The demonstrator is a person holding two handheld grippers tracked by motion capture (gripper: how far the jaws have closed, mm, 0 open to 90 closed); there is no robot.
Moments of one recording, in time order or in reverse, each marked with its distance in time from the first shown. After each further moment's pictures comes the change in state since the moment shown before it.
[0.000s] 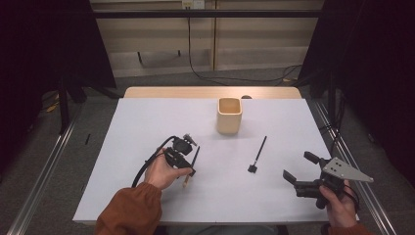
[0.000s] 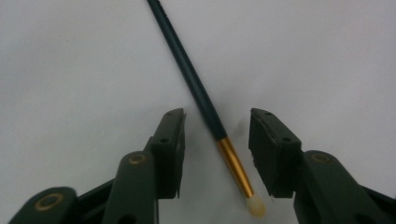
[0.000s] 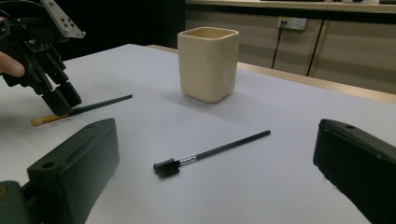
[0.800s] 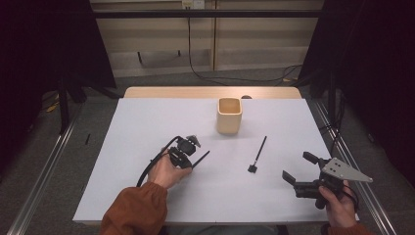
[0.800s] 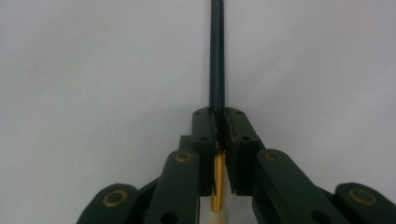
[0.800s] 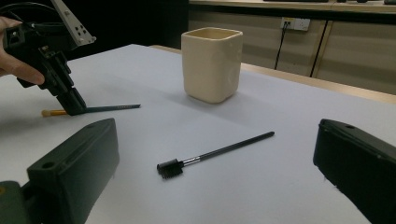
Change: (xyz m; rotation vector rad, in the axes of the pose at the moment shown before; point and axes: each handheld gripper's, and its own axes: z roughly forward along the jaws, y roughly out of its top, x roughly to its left) left arm -0.007 0.009 0.007 0.076 0.104 0.012; right arm 0.001 0.000 0.001 0.000 0.012 -0.004
